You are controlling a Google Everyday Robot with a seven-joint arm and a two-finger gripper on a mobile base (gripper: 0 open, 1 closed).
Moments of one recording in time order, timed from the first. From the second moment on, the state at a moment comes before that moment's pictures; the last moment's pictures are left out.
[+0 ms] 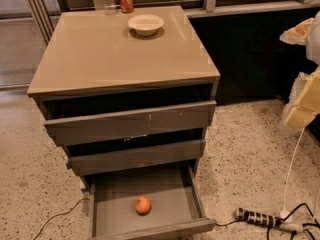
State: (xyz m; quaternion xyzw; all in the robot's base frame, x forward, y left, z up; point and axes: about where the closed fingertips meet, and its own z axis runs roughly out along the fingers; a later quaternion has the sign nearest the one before) arm 0.436 -0.217 0.989 -0.60 0.77 -0.04 0.21
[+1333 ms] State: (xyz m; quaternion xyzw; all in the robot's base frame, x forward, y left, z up) arm 0.387 -0.136 0.903 -0.66 0.73 0.05 0.17
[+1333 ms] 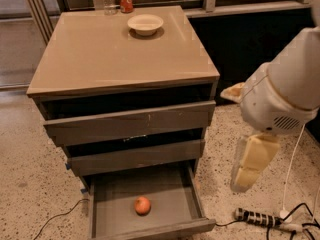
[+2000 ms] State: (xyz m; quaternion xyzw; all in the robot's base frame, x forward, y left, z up) arm 0.366 -0.120 0.864 -0.68 0.72 0.07 0.13
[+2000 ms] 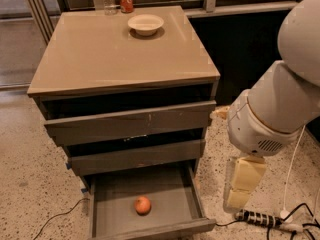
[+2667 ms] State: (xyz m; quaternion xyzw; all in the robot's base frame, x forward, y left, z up) arm 0.439 -0.128 0.837 -0.66 0.73 0.12 0.15
